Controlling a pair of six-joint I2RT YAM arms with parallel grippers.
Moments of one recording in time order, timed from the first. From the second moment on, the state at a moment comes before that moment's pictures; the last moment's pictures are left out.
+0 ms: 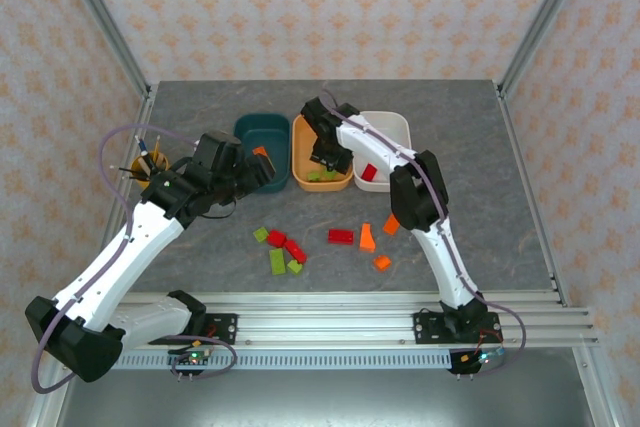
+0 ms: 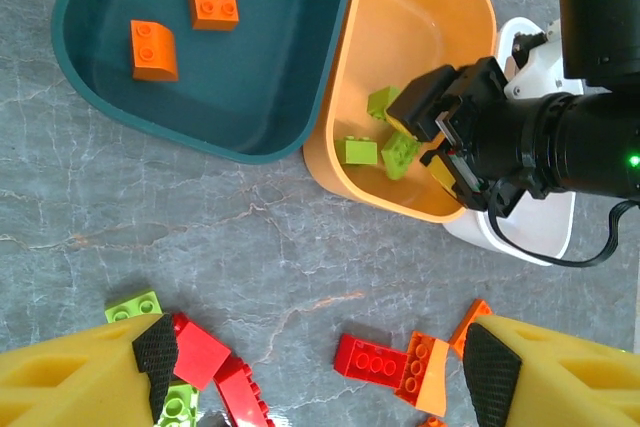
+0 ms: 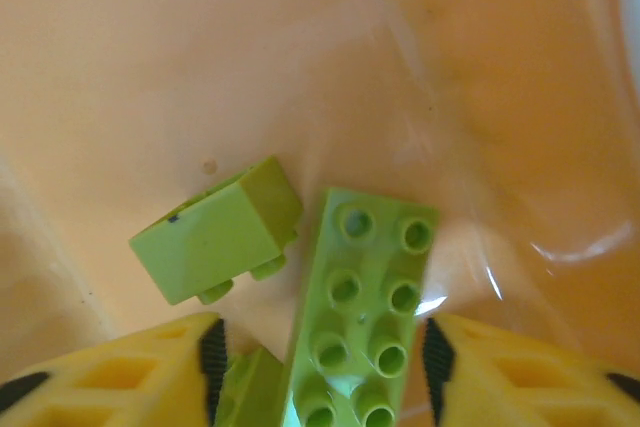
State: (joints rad) left arm -0.45 1.10 1.14 -0.87 -0.06 -0.92; right arm 0.62 2.38 2.16 -1.13 0.08 1.03
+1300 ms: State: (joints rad) left arm -0.48 0.69 0.66 -0.88 0.16 -1.00; right arm 0.88 1.77 1.32 -1.00 -0.03 0.03
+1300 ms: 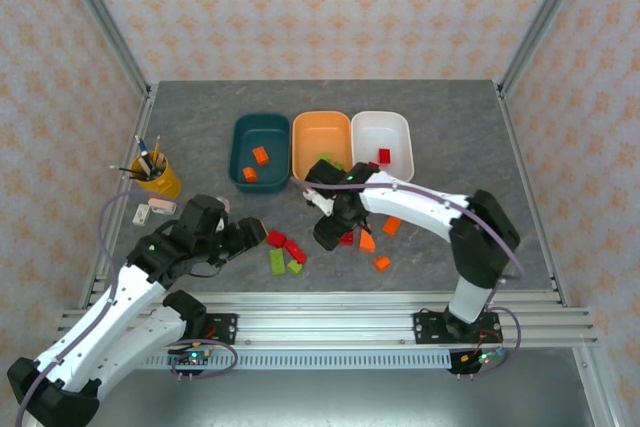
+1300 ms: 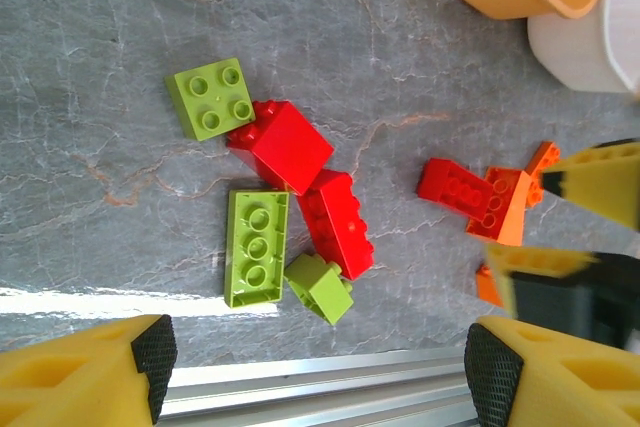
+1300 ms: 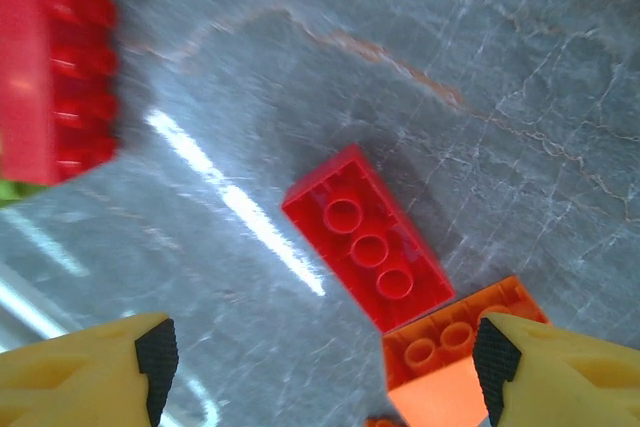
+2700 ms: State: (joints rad) left arm -0.53 0.97 0.91 -0.79 0.13 -0.98; right arm 0.44 1.74 1.52 -0.90 0.06 0.37
